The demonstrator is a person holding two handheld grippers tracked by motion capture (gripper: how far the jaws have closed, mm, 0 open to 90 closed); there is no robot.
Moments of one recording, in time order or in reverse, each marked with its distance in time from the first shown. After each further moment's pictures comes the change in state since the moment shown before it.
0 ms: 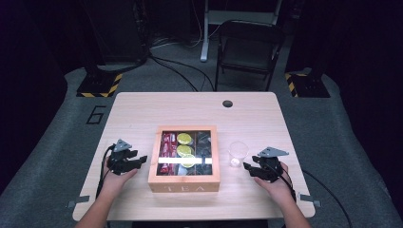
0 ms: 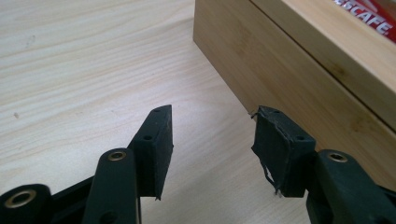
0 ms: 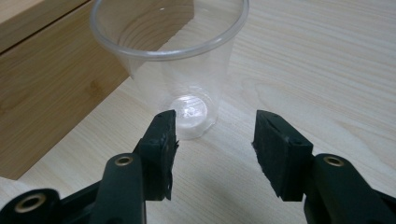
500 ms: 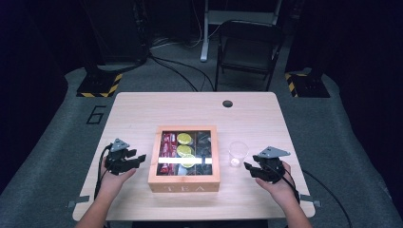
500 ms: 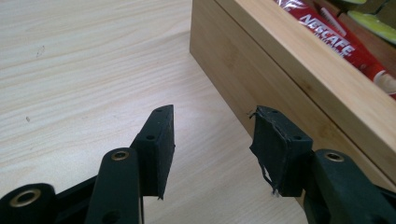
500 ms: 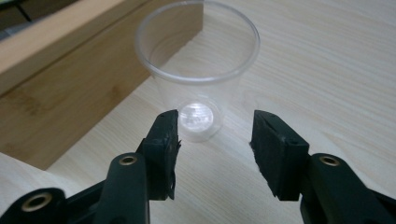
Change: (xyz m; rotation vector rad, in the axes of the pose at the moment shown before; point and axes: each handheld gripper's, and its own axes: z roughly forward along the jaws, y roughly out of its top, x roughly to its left) left arm -0.005 0.006 -0.014 -0.032 -0.001 -0.019; right arm 0.014 0.014 -0.023 -0.002 -0.019 -0.061
